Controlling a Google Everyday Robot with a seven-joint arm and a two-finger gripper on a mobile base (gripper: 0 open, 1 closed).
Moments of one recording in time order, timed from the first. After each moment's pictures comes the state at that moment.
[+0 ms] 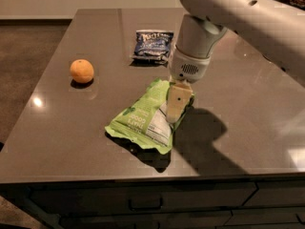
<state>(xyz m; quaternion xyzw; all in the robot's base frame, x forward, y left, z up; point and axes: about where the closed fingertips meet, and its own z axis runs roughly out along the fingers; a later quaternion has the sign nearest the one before) 0.521 -0.073 0.857 -0.64 0.76 0.09 0.07</state>
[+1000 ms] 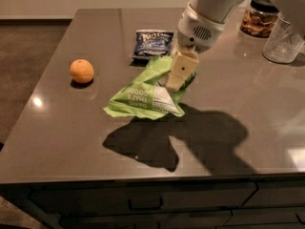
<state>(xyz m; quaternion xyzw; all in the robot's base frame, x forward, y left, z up) 0.533 -0.071 0.934 -0.63 0.75 0.13 0.13</state>
